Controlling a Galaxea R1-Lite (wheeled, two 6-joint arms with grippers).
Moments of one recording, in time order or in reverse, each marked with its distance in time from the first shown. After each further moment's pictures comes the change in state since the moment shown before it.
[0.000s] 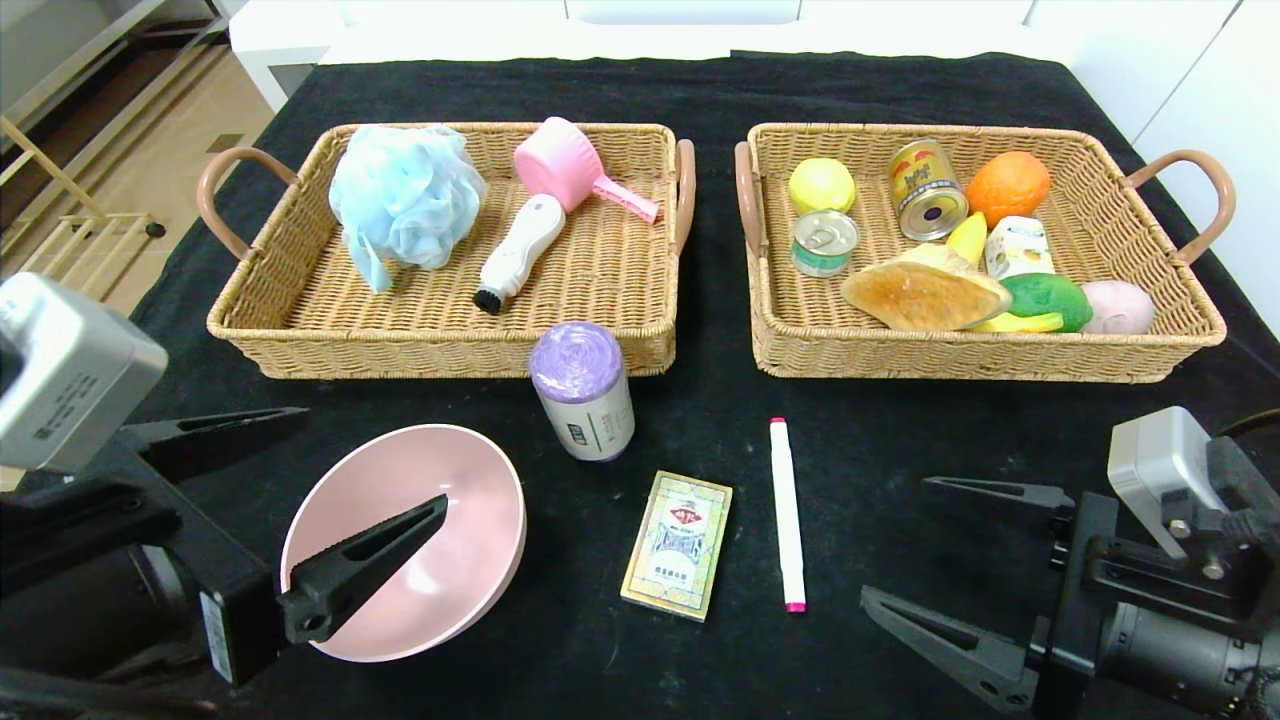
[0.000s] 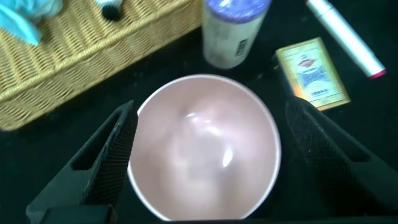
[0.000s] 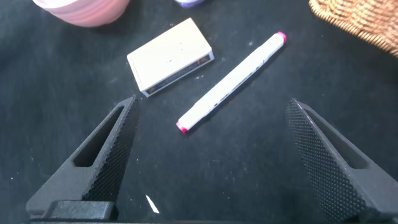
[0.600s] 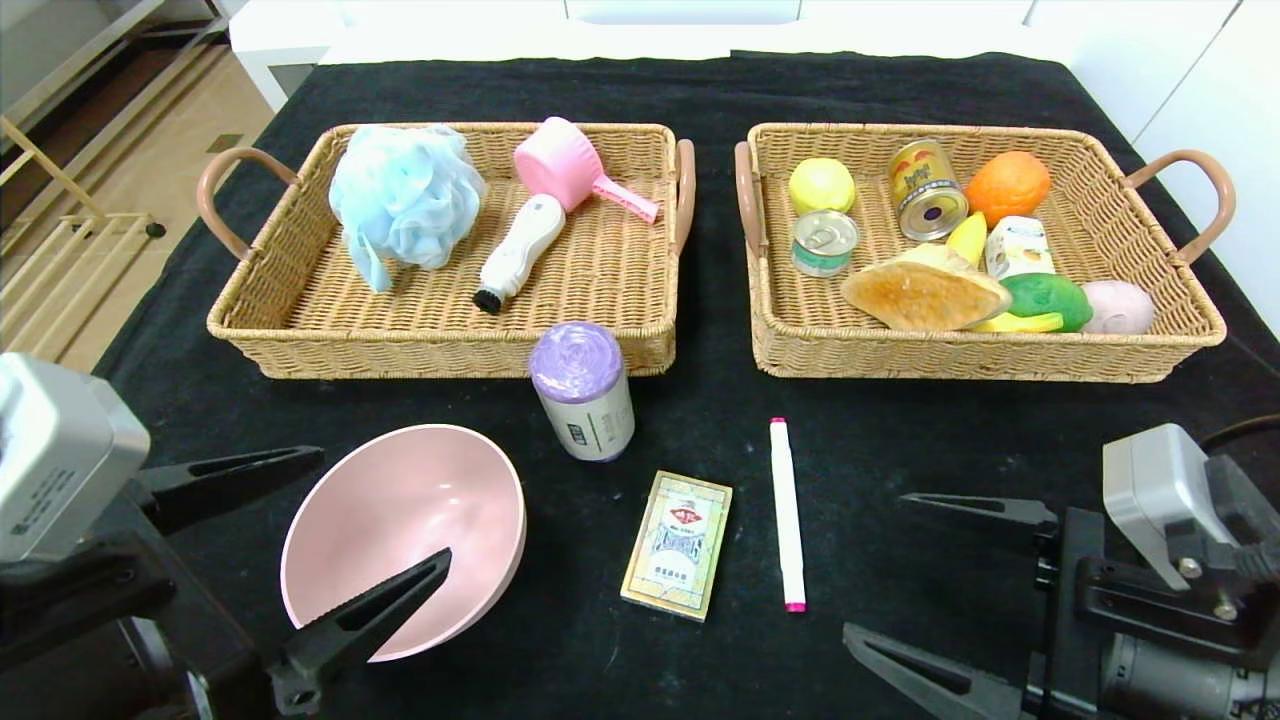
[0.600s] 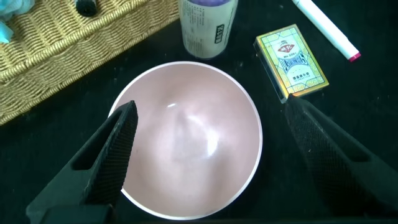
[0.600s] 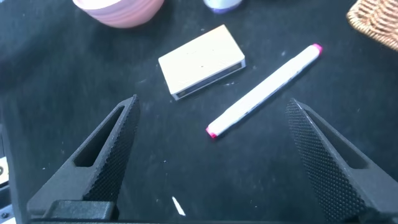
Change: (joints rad) left arm -0.014 -0.041 0.101 -0.067 -0.061 0.015; right arm 0.079 -0.009 -0.017 0.031 0.000 -0.002
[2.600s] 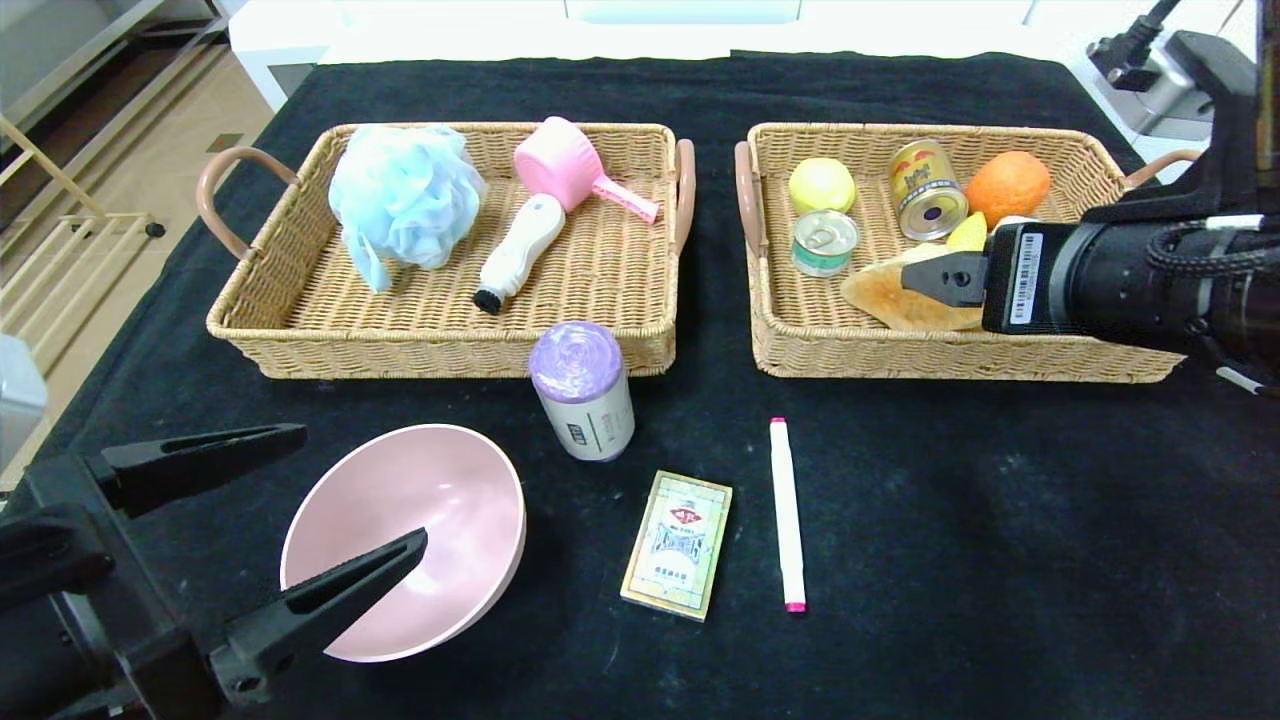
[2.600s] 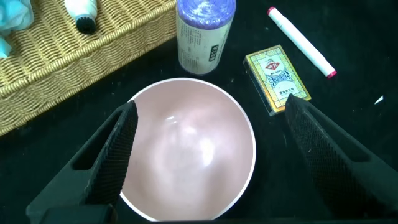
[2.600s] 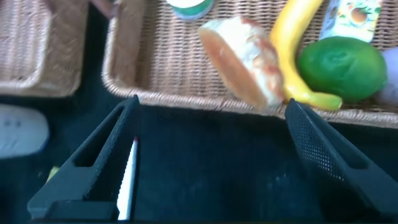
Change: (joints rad) left arm 0.117 -0.031 -0.028 0.011 -0.182 -0.016; right arm -0.035 0.177 -0.963 0.930 -0.736 0.359
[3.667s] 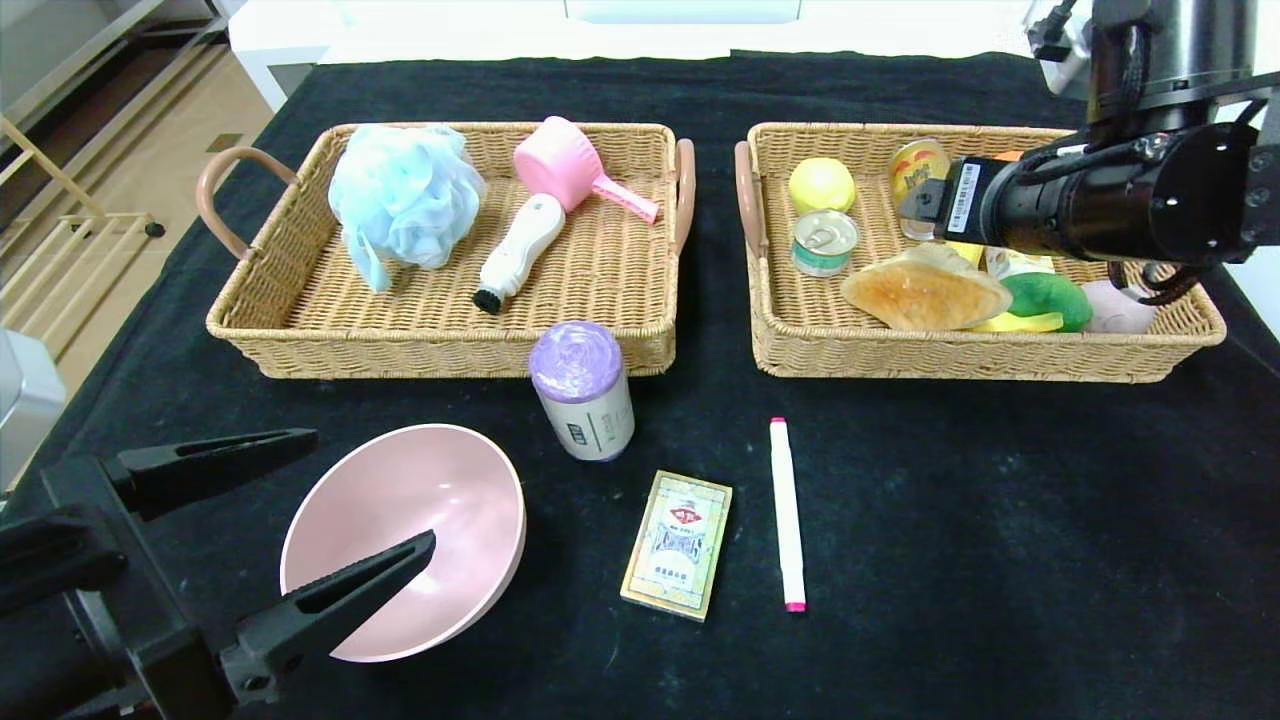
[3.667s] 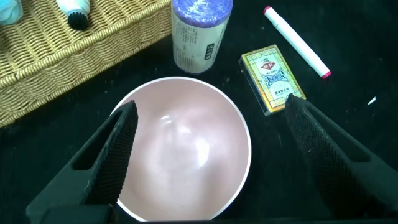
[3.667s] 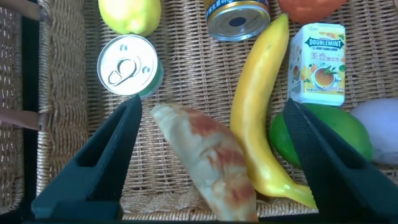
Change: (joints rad) left arm 0.002 0.012 0.000 0.000 -0.016 -0.022; right arm -0.189 0.270 -0.335 0.006 -0.006 0.036
